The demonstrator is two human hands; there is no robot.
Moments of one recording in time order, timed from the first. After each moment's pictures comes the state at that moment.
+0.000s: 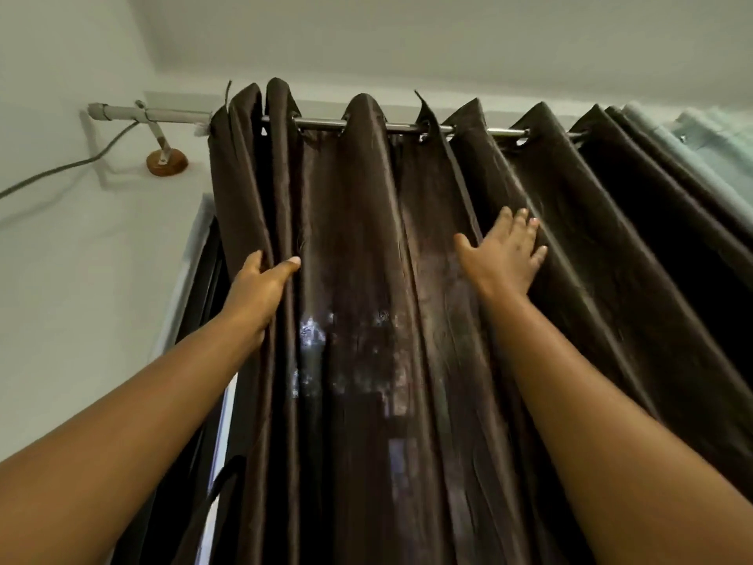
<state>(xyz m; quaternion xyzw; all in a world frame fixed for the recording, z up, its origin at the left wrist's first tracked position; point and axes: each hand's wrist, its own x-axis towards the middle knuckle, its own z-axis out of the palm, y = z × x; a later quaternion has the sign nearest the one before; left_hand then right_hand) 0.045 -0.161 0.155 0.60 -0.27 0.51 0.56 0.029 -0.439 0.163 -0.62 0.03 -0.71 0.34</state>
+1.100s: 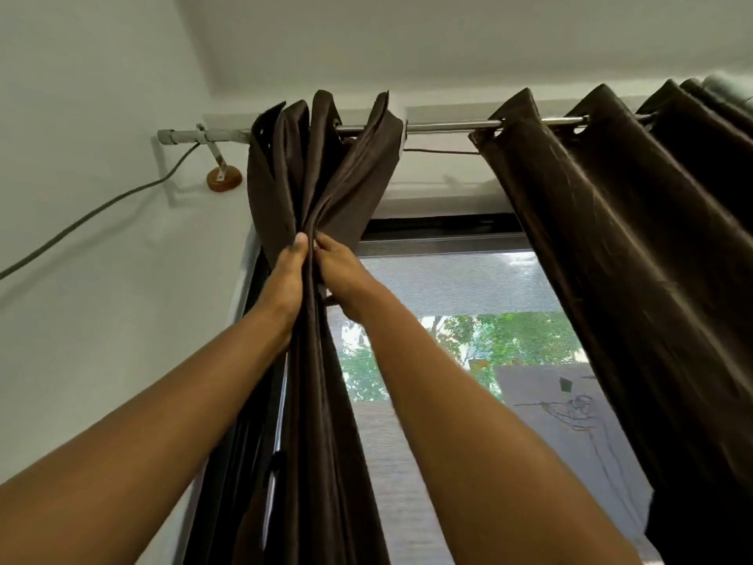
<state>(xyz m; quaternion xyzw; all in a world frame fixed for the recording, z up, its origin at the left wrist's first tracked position) 0.021 -0.155 0.151 0.54 -0.34 0.47 0.61 0.043 -0.227 0.183 -0.61 -0.52 -0.34 0.49</state>
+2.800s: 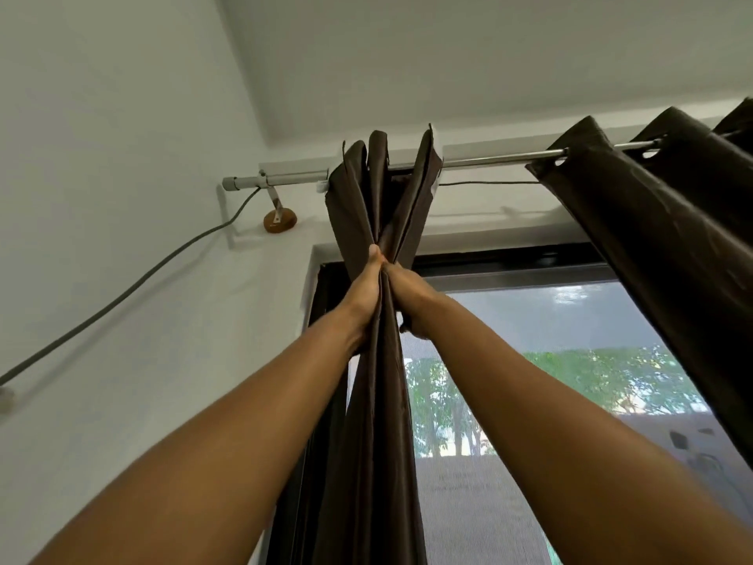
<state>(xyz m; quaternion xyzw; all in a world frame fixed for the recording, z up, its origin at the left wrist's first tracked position) 0.040 -0.138 0.218 0.54 -0.28 0.44 0.66 0.045 -0.193 0.226 -0.57 -0.48 -0.27 0.61</state>
